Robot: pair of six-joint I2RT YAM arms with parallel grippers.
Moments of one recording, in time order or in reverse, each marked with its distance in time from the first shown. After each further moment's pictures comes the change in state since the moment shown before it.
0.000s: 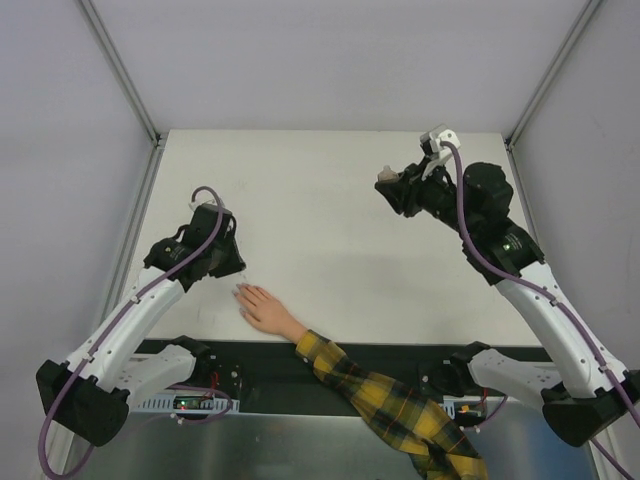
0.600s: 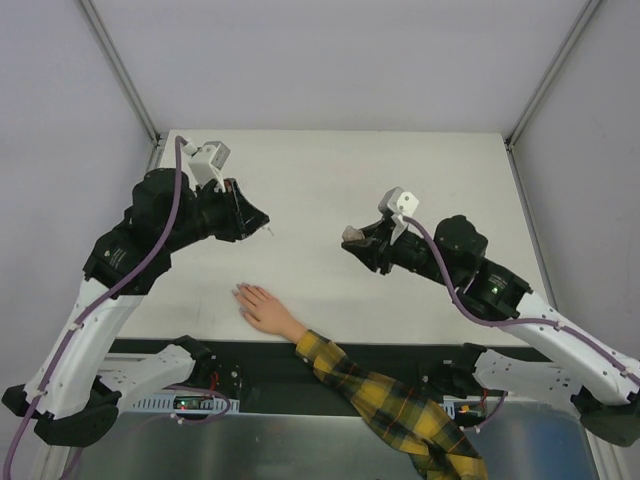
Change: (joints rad) left arm -0.124 -0.039 0.480 0.057 0.292 0.173; right arm 0.441 -0.138 -0.187 0.059 0.119 -0.092
